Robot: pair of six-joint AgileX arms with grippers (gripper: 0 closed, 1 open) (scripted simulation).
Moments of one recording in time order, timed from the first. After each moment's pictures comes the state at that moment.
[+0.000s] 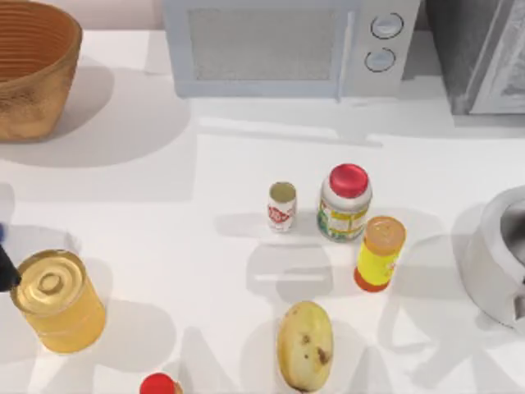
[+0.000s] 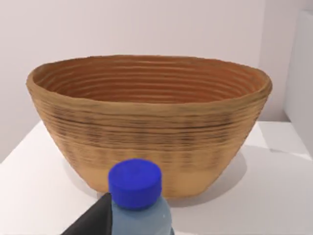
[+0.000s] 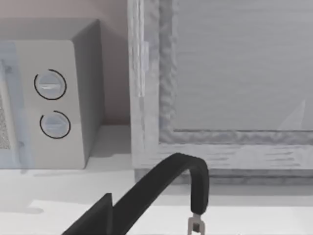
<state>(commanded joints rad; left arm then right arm) 0.09 0.26 0.00 0.23 0.03 0.00 0.00 0.00 0.00 0.00 0.00 0.00</state>
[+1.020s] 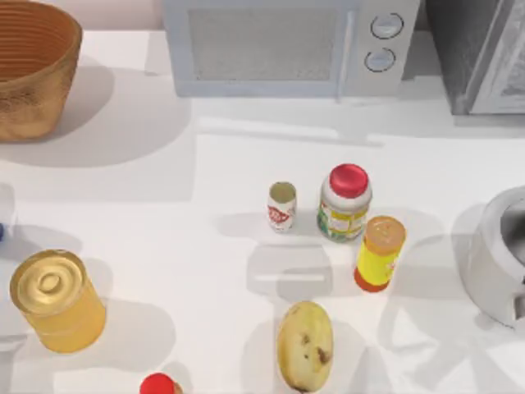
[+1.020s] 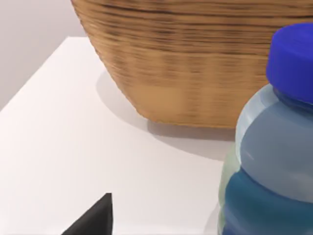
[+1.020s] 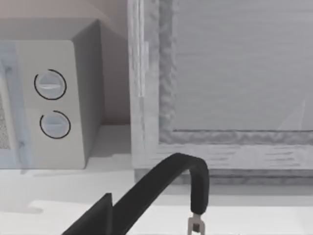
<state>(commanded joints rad) 0.43 1.74 0.07 1.49 0.37 0.08 0.00 0.00 0.00 0.00 0.00 0.00</state>
